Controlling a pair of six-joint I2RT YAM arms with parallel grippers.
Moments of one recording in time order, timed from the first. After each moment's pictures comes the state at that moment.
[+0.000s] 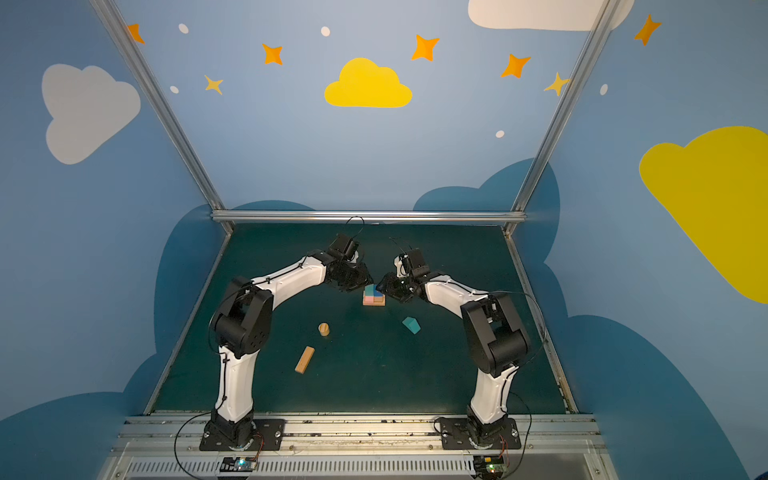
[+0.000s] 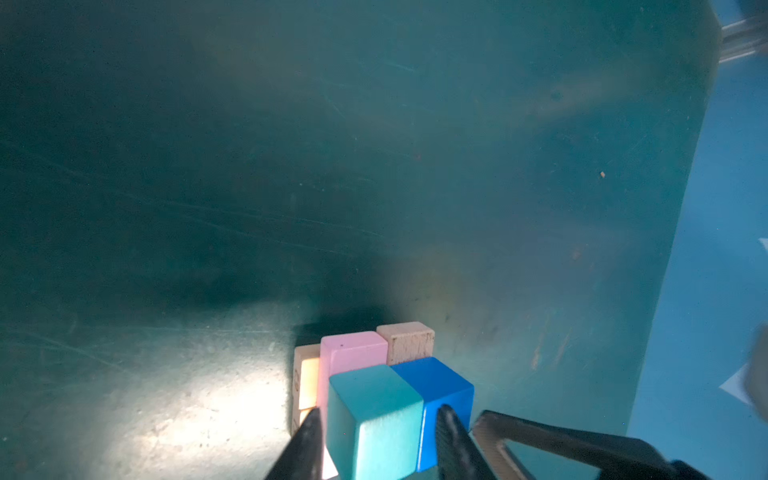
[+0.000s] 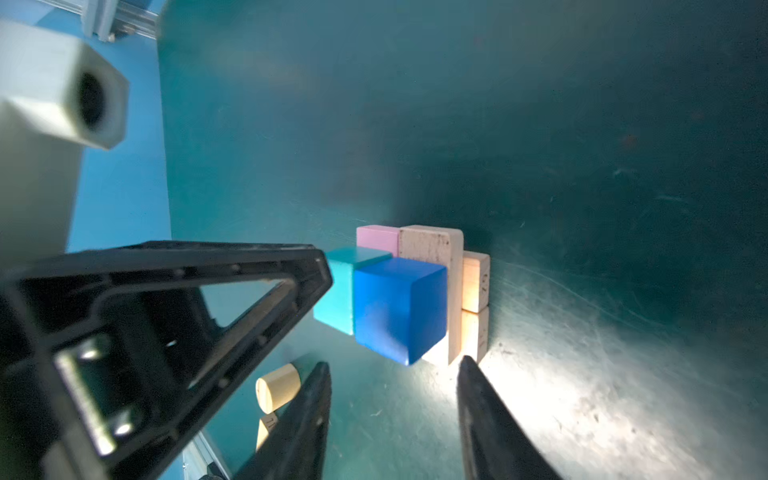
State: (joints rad) left arm -0.52 2.09 1.62 -0.54 0.25 -0.77; right arm 0.49 1.82 1.16 -0.21 -0.41 0.69
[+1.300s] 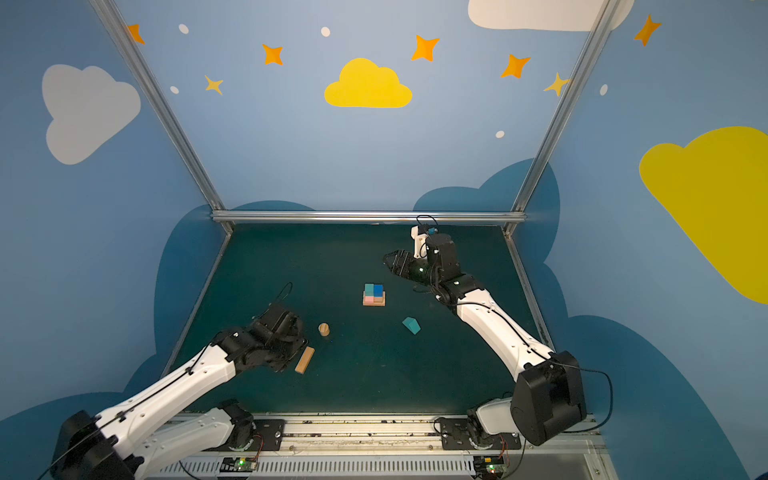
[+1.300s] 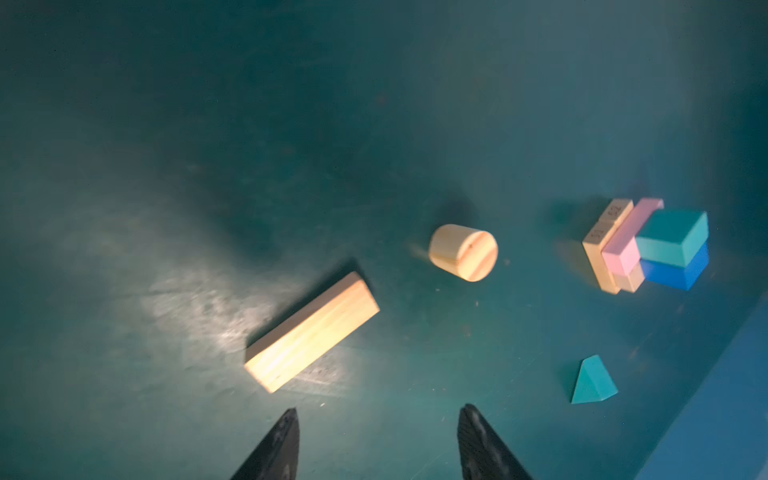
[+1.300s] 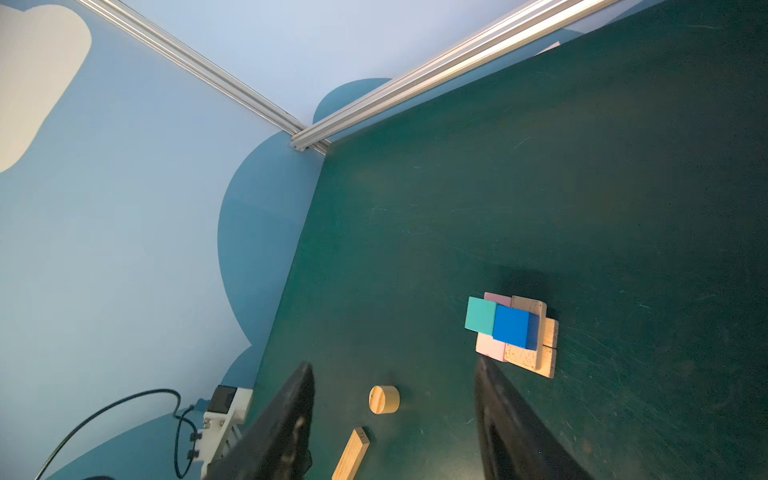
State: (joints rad) left arm -0.61 0.97 0.67 -0.80 -0.07 -1.44; right arm 0.47 1.39 1.11 -0.15 -0.37 0.68
